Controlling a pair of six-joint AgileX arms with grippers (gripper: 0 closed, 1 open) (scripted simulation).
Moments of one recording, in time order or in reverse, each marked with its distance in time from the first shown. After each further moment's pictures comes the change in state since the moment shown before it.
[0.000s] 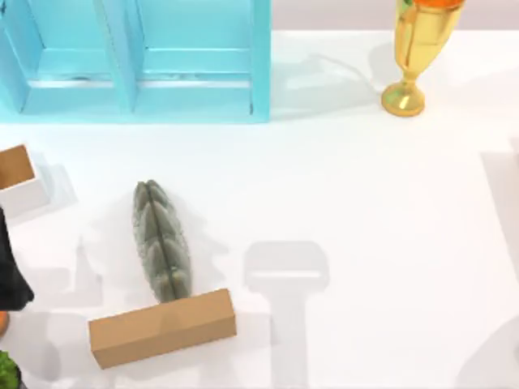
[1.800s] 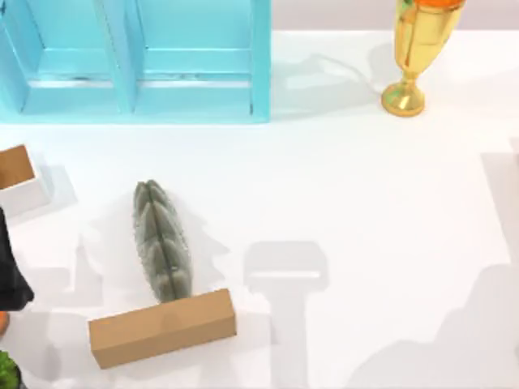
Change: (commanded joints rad) left arm 0.000 0.000 0.000 0.000 0.000 0.000; right arm -0.006 -0.131 0.387 -0.515 0.000 -0.007
